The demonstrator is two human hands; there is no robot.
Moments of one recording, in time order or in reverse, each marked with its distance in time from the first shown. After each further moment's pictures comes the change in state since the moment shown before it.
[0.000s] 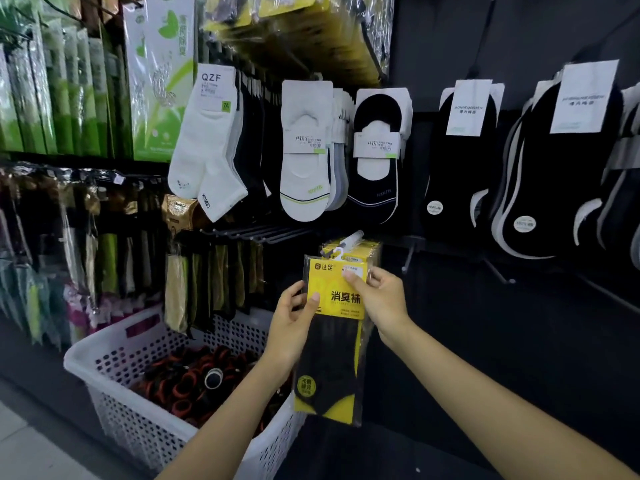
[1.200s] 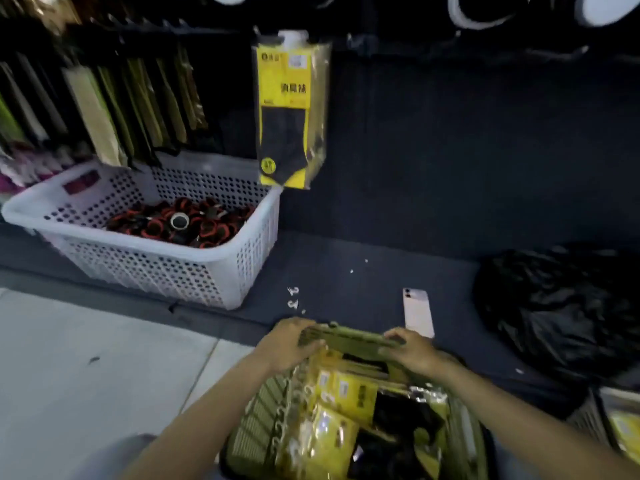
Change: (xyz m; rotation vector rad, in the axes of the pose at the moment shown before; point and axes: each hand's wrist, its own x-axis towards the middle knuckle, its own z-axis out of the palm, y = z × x) left_hand -0.241 -0.173 -0.030 0.892 -0.845 -0.227; right_hand -0.303 0.211 -0.176 -0.795 -0.287 0.725
